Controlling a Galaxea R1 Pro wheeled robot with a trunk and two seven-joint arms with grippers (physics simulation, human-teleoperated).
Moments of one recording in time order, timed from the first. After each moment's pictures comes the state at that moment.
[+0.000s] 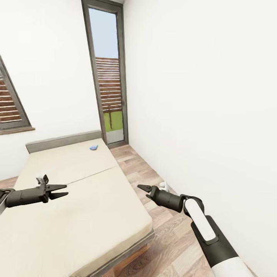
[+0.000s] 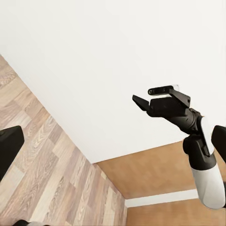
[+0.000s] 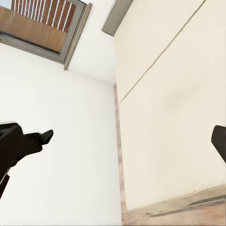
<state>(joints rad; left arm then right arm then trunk) -0.75 0.61 -0.03 -0.67 0.30 0.92 -1.57 -0.49 -0.01 0.20 -1.27 -1.12 0.83 0.08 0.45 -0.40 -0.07</state>
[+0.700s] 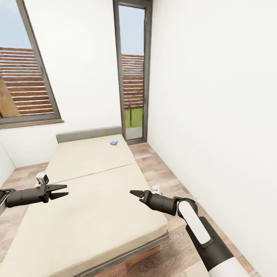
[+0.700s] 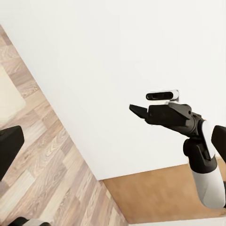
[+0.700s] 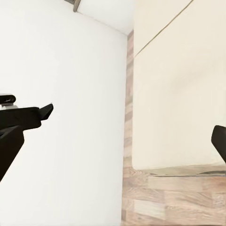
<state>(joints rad) -0.75 0.61 -0.03 -0.67 0.30 0.92 -1.57 -0.49 0.00 0.30 -1.27 -1.12 0.83 0.08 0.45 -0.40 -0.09</state>
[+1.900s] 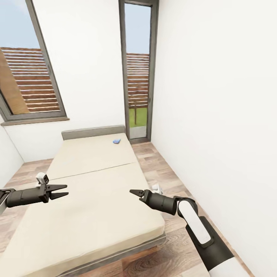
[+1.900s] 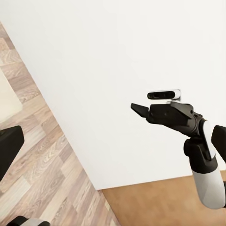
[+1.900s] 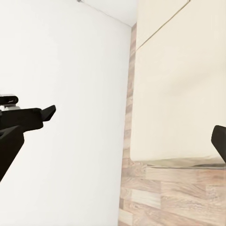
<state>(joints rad) -0.75 0.60 -0.03 -0.67 0.30 0.92 -1.57 -0.49 0.00 0.30 -1.28 -1.12 0.82 0.08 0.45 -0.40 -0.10</state>
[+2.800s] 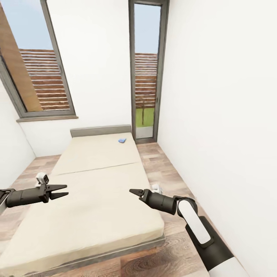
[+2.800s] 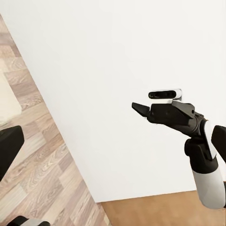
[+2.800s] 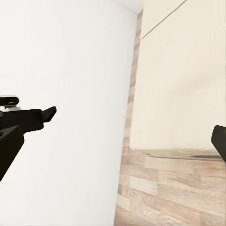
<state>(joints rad) -0.75 0.61 -0.03 -0.67 0.30 0.92 -1.57 -0.49 0.00 0.30 -1.29 -1.12 0.82 0.07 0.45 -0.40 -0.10</state>
